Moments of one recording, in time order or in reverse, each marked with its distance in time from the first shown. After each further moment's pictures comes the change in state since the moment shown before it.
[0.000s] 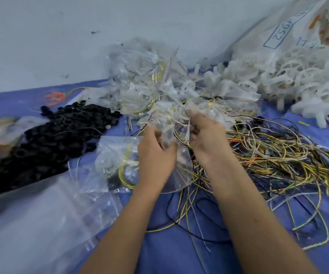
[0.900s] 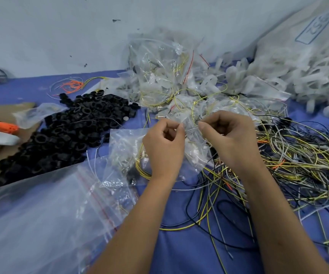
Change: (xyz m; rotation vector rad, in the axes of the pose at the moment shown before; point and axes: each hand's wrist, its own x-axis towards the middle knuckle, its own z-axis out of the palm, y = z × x) left_hand 0.009 -0.013 -0.009 -0.340 0.247 0.044; right_hand -0.011 0.008 -0.014 -0.841 -0.250 -0.589
